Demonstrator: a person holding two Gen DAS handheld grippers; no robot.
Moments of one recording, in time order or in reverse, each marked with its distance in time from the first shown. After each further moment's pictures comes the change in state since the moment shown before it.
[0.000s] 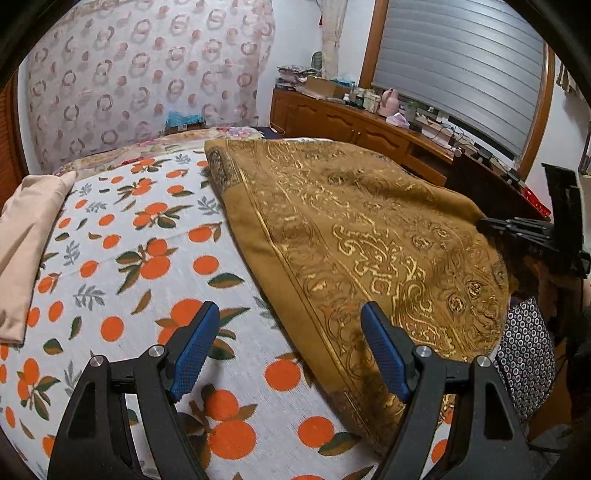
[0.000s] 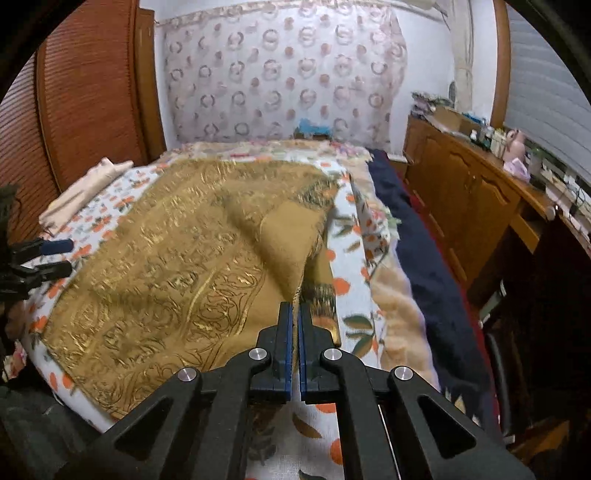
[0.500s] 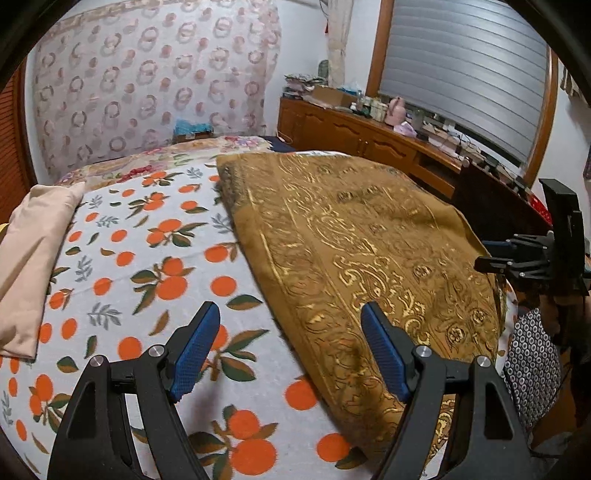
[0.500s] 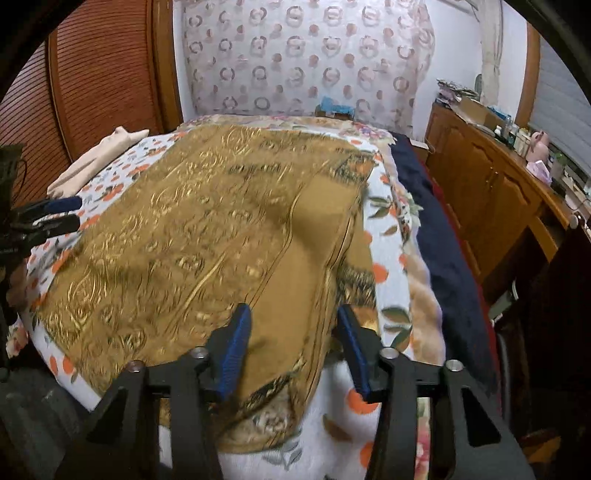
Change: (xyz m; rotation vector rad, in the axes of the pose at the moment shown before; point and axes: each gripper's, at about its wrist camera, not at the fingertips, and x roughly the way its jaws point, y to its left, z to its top) left arm -0.001 0.009 0.013 0.002 -0.037 0.029; right arm 0.017 0.023 -0.006 -0.073 0.083 0.063
